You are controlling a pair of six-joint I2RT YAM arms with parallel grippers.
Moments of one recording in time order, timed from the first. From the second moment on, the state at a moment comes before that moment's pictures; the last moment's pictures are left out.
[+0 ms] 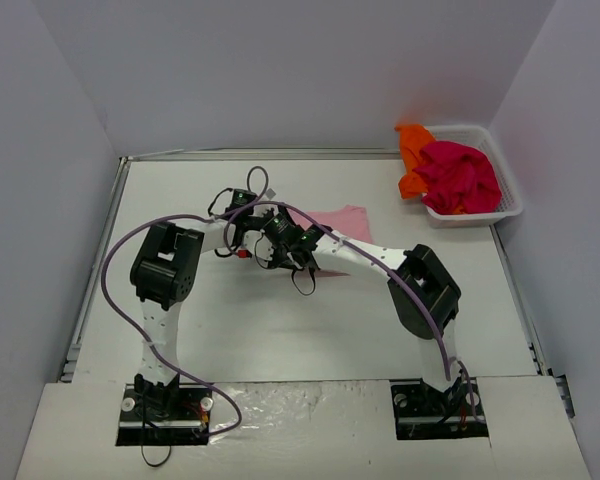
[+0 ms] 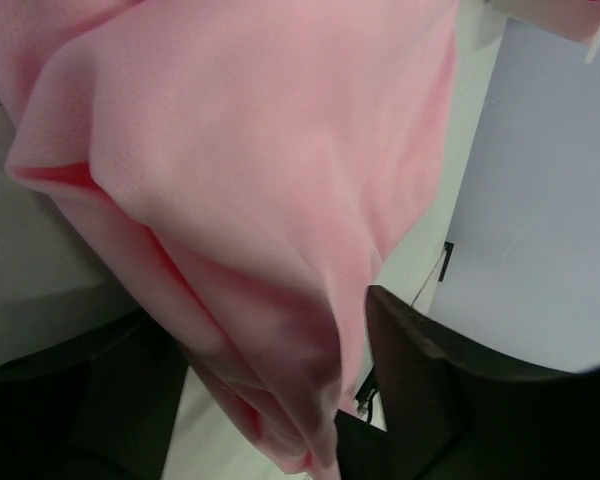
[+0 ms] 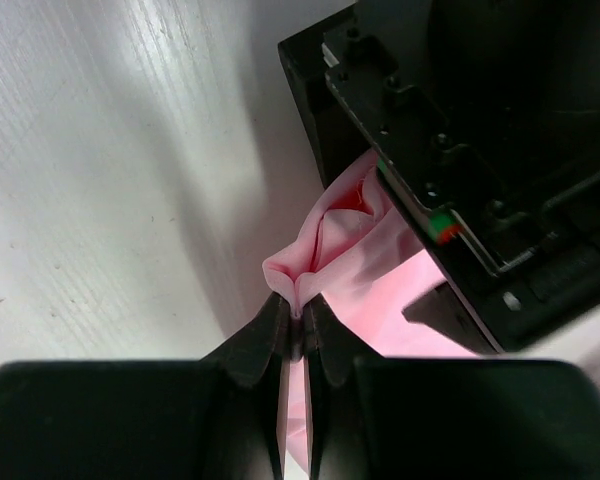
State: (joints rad) left arm -0.36 2.11 1.31 0.05 0.77 -0.85; right arm 0.87 1.97 1.46 -0.51 0.19 -0.64
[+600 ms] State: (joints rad) left arm -0.36 2.13 1.33 -0.04 0.74 -0.78; right arm 0.87 1.97 1.46 -0.52 0.17 -0.64
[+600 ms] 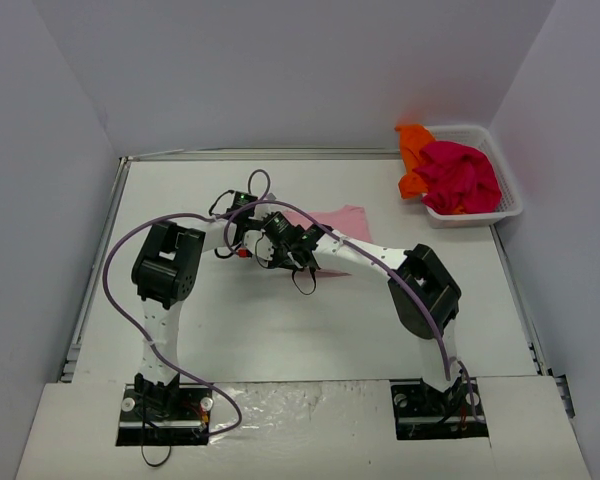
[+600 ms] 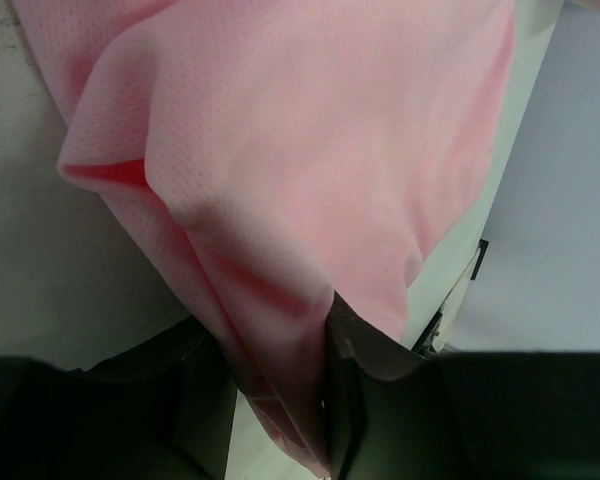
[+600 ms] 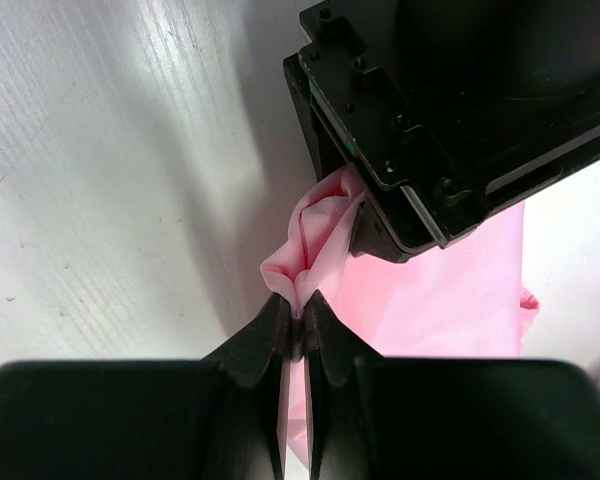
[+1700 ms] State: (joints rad) left arm -0.27 2.01 1.37 -0.32 0.62 -0.45; right arm 0.46 1.57 1.54 -0.99 -0.37 -0.76
